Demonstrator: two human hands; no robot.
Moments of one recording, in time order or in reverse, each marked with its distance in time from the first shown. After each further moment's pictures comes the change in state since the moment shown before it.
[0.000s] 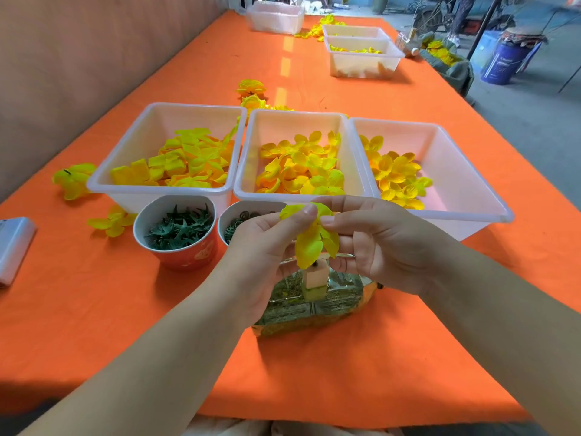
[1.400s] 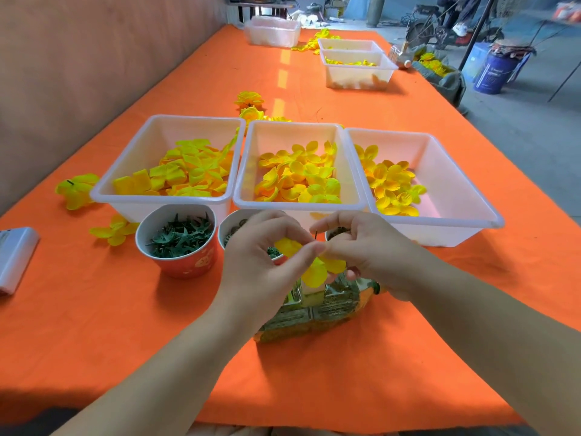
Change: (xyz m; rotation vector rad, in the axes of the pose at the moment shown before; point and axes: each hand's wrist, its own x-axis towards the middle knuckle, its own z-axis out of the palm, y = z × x) left_hand 0.002 -0.020 -0.012 0.678 0.174 0.752; right_hand 0.008 0.018 -0.010 -0.633 0.275 -0.097
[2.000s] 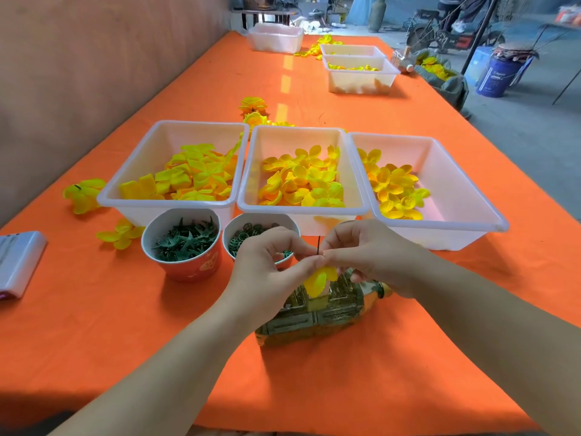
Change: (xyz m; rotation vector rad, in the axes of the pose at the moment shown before) left_hand 0.000 -0.016 0.000 -0.147 -0.189 -0.250; right_hand 0.008 0.007 -0.005 -0.087 -0.089 -0.007
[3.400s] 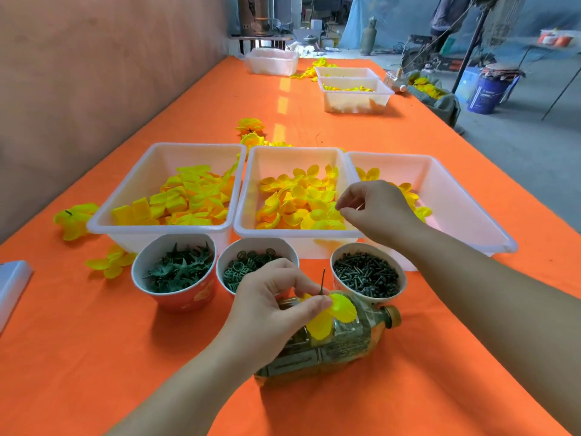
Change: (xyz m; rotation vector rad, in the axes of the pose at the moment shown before) left_hand 0.001 -0.007 0.002 -0.052 -0.045 0.002; right_hand 0.085 0.002 -0.053 -0.502 0.468 -0.181
